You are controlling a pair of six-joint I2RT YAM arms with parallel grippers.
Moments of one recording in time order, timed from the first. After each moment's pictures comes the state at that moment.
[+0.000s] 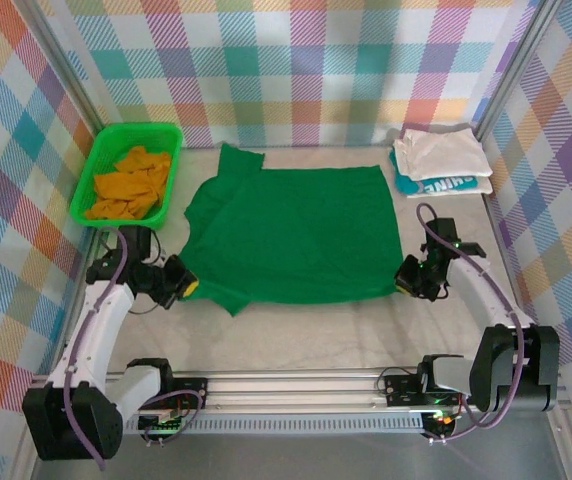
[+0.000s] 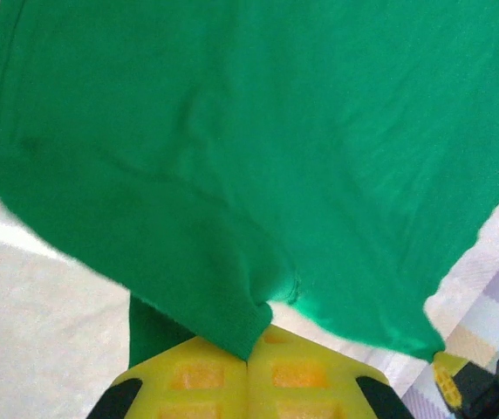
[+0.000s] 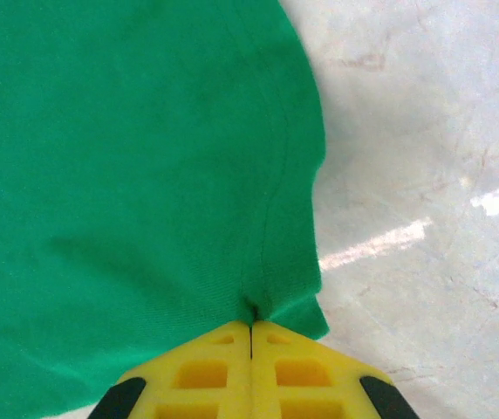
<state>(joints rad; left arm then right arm) 0.04 1.04 0.84 -0.95 0.46 -0.83 0.01 1.24 0.80 -0.88 -0.26 0.58</state>
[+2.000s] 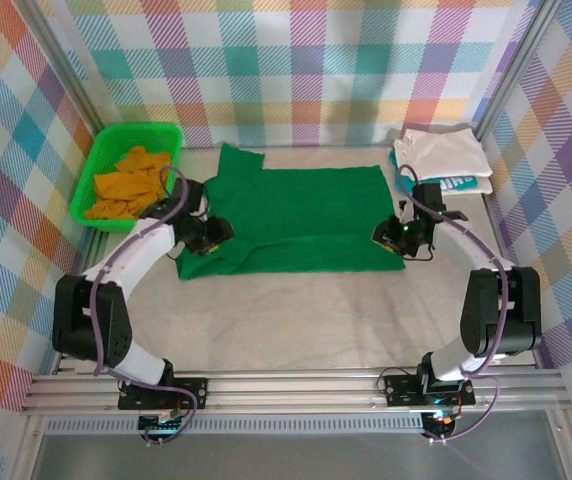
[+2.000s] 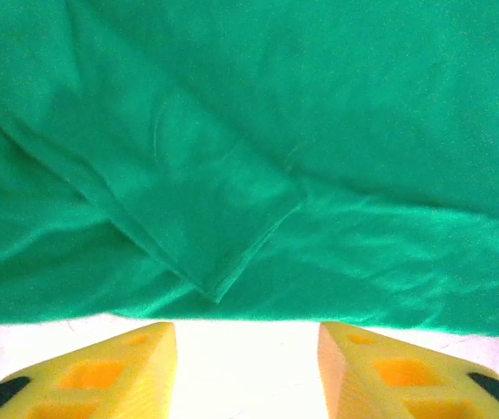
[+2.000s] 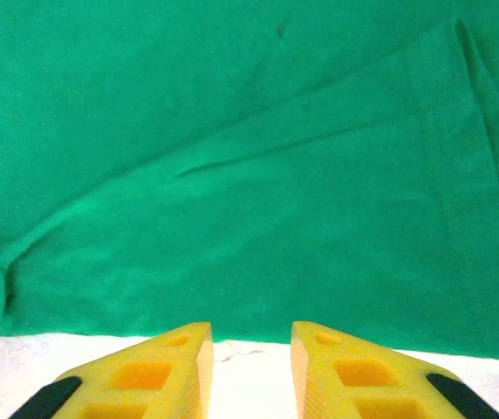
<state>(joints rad) -0.24 1.55 1.11 -0.69 0.23 -0.69 0.06 1.54 1.00 -0.57 -0.41 0.50</state>
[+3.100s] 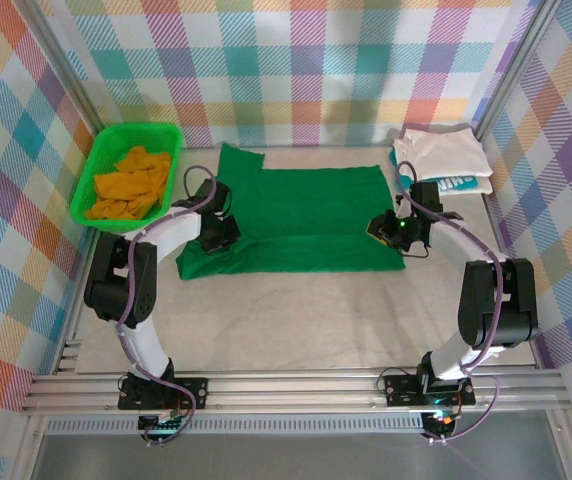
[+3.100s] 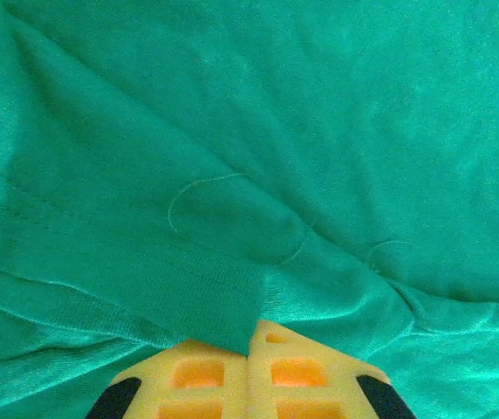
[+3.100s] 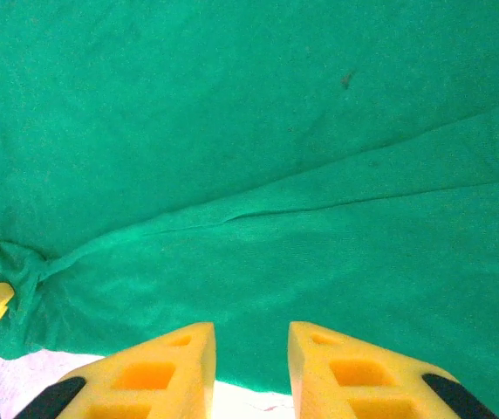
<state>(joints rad) -0.29 1.81 1.22 -0.60 0.06 -0.70 0.07 1.59 1.00 -0.42 -0.48 0.55</state>
